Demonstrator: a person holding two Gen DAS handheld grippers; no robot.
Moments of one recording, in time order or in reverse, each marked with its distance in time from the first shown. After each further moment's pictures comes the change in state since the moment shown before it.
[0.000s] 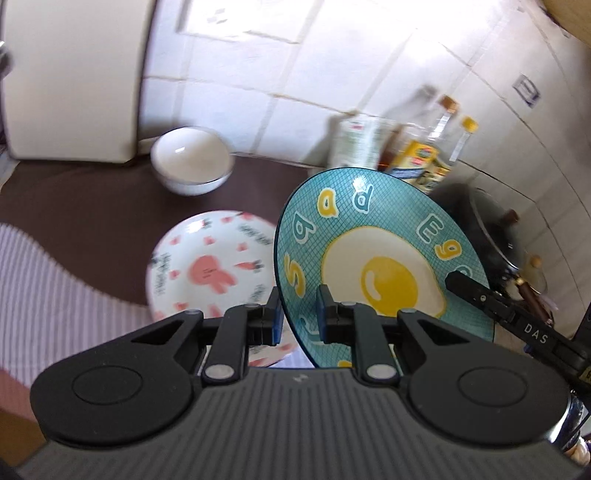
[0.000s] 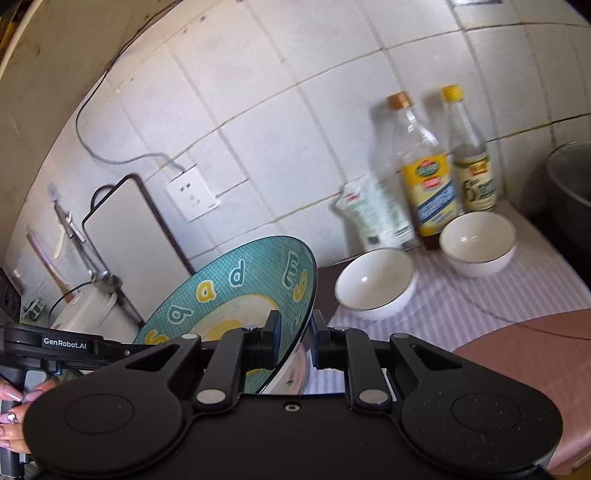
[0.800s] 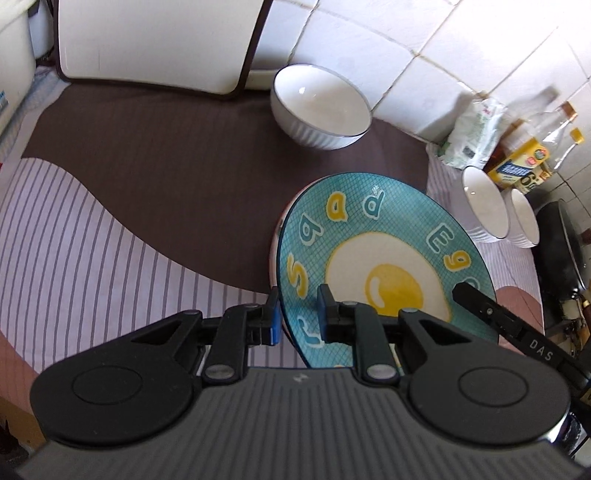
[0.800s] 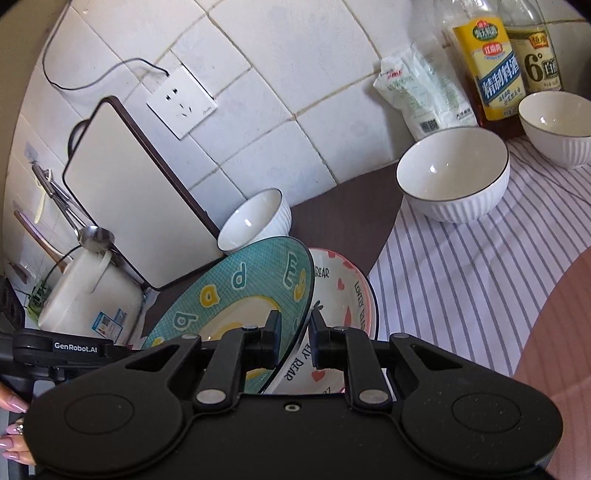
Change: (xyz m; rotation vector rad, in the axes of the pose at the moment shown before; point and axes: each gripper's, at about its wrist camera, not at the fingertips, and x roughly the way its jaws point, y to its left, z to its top) left arm 0.071 0.114 -0.002 -0.136 0.126 0.123; right arm 0.128 0.019 -0.063 0.100 0.168 0.031
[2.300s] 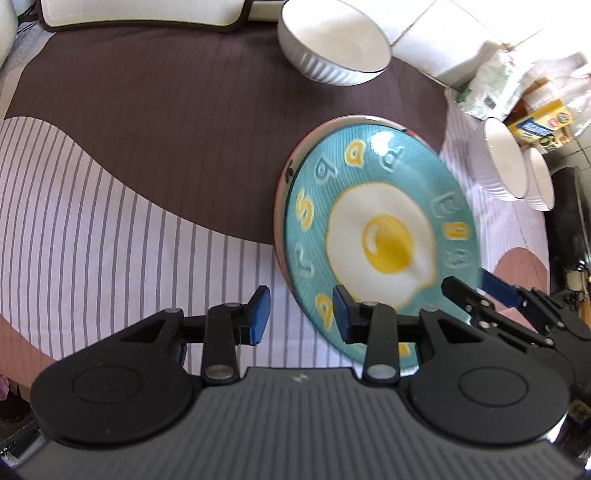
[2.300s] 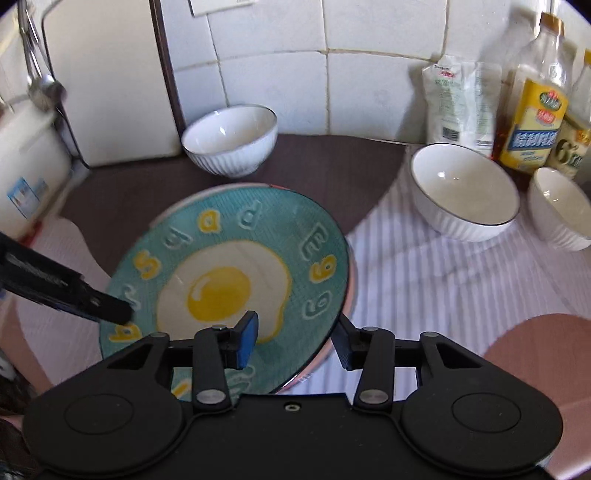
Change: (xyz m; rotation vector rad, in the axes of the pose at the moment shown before) left arm 0.019 0.005 0.006 -0.007 0.222 -0.001; right arm 0.030 0.060 -0.005 -0.357 0.271 -0.391
